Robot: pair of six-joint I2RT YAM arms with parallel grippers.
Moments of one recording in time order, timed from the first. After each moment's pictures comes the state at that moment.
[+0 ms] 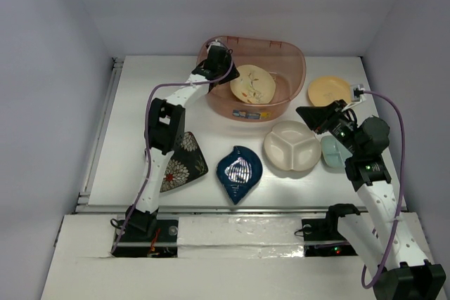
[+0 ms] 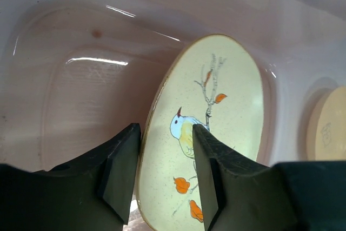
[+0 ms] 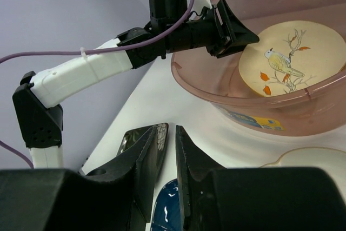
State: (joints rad) left arm -0.44 2.42 2.09 -0.24 0.02 -0.70; right arm 0.09 0.71 0.64 0.19 -0.55 0.68
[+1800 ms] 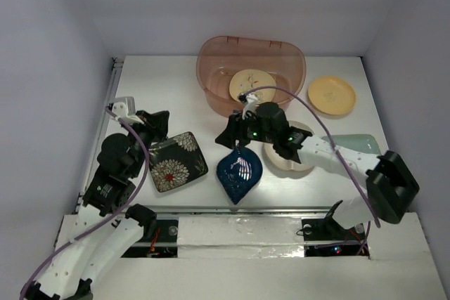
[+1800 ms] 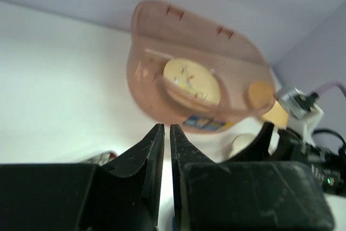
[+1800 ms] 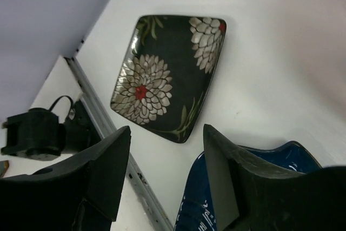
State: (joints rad) left arm -0.47 0.58 0.80 -0.20 -0.23 -0.45; right arm 0.78 1.40 0.93 0.14 -0.29 0.53
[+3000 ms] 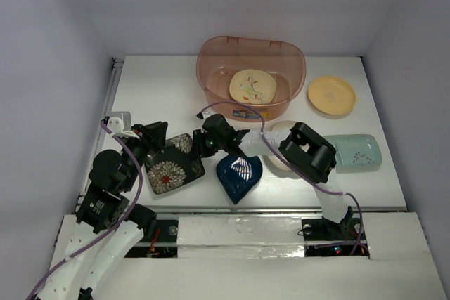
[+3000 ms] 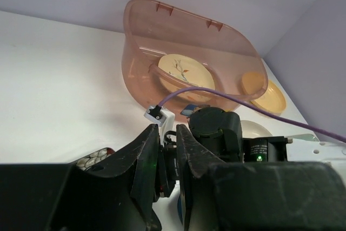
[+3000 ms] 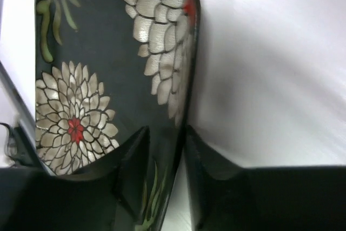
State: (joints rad) left arm -0.47 0.39 0.71 -0.30 -0.17 -0.40; right arm 0.93 2.12 1.33 0.16 -0.24 0.64
